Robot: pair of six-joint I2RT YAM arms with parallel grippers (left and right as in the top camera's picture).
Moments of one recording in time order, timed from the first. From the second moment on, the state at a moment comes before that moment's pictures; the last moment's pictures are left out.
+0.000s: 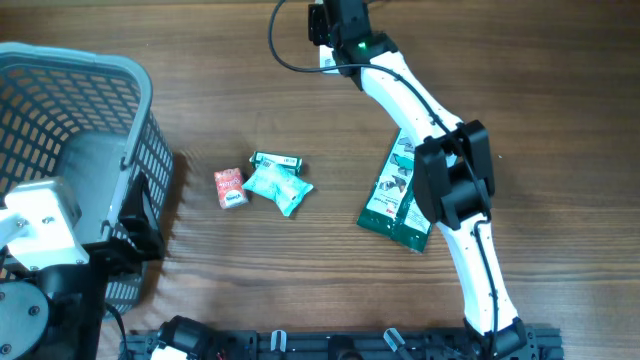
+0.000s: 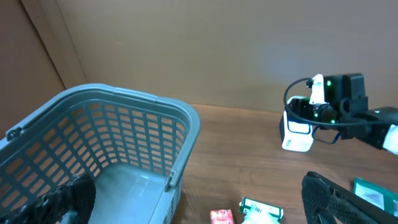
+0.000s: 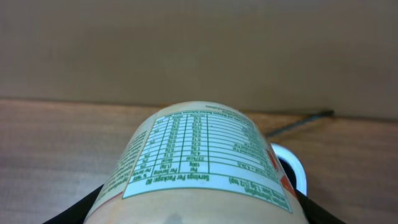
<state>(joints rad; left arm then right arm) -0.36 0.68 1.48 -1.12 -0.47 -0.18 0.45 2.50 2.21 -0.25 0.23 0.23</state>
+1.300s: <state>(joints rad) -0.36 0.68 1.48 -1.12 -0.47 -0.18 -0.77 2.37 2.21 -1.17 0.07 0.26</state>
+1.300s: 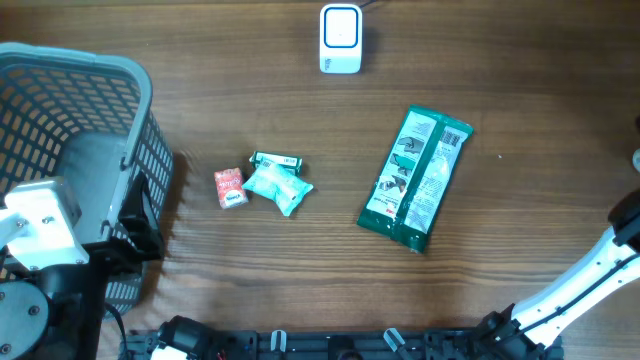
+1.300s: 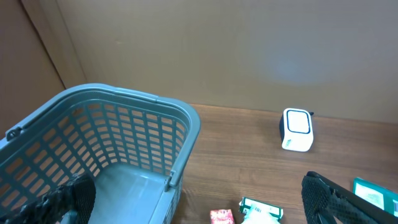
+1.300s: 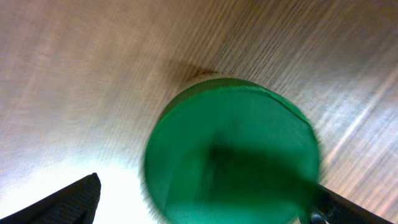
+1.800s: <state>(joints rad) -0.36 0.68 1.48 -1.12 -0.47 -0.18 -0.12 2.03 1.88 -1.47 -0.32 0.37</state>
